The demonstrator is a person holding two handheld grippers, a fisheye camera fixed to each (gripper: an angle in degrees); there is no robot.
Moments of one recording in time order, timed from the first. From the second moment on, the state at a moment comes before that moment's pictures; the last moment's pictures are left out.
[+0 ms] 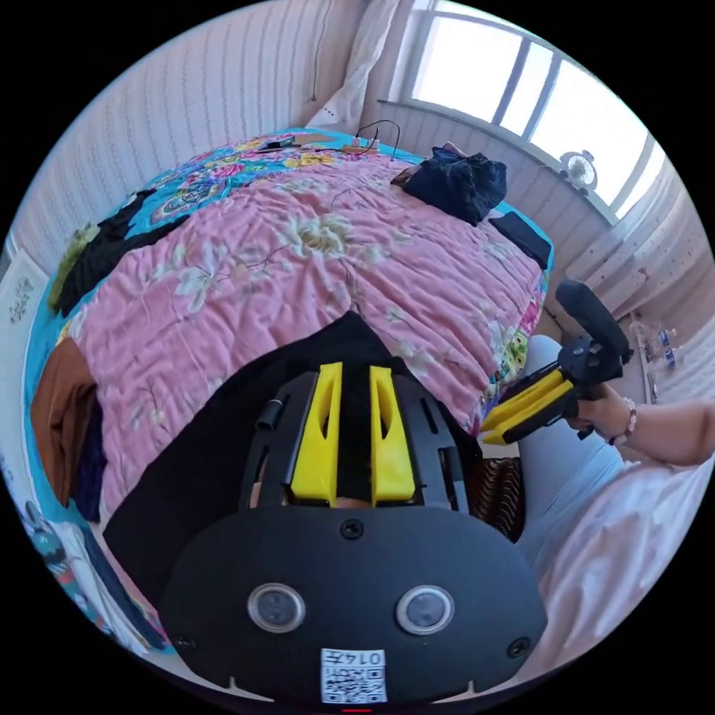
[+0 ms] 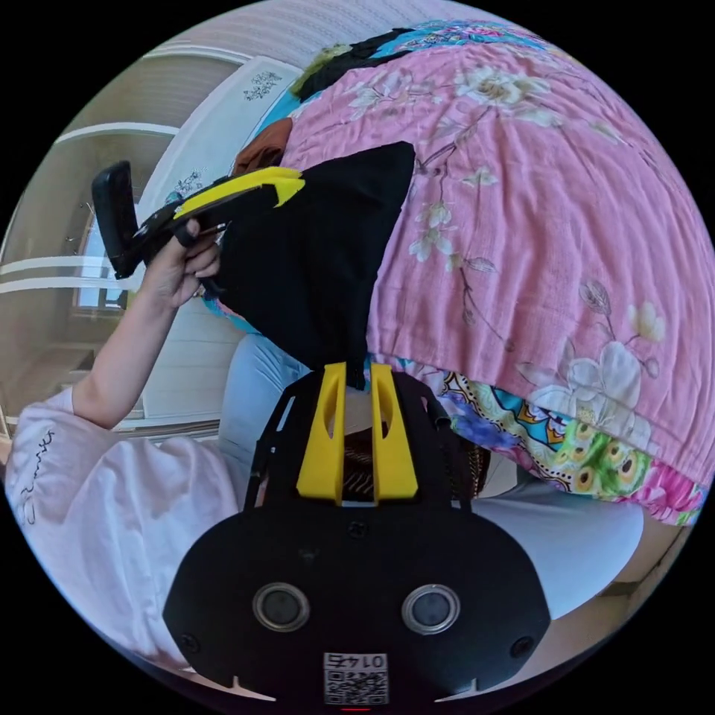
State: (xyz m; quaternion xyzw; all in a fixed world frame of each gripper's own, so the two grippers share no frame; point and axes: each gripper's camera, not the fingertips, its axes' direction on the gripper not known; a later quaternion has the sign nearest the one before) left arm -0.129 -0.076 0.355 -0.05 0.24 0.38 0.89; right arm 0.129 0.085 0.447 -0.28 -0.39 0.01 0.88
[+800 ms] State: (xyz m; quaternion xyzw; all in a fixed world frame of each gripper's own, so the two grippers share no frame) left arm -0.138 -0.082 0.373 -0.05 0.32 0.35 0.88; right arm 0.062 0.127 0.609 -0.14 -0.47 -0.03 0.87
